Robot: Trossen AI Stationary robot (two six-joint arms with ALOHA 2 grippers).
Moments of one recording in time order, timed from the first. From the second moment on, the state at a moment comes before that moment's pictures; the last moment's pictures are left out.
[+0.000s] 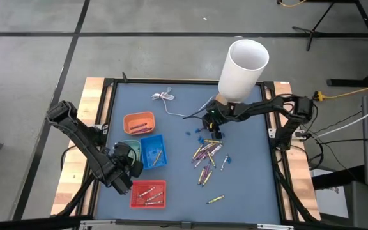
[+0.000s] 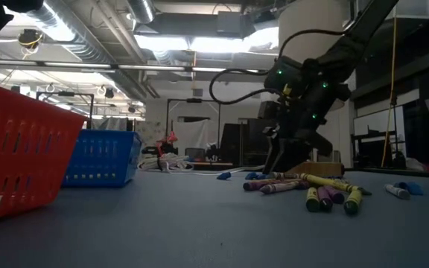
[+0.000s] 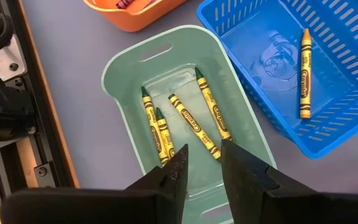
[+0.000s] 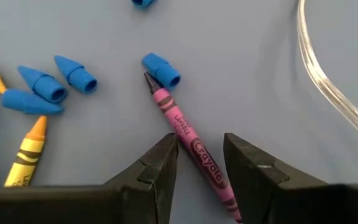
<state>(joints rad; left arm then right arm) -0.77 1.54 1.13 -1.38 -0.38 -2.03 -0.30 1.74 0.79 -0.06 -0.16 -0.50</state>
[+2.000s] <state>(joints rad) -0.76 1.54 1.13 -1.25 -0.86 -2.03 -0.30 1.81 1.21 0.17 -0.29 -0.36</state>
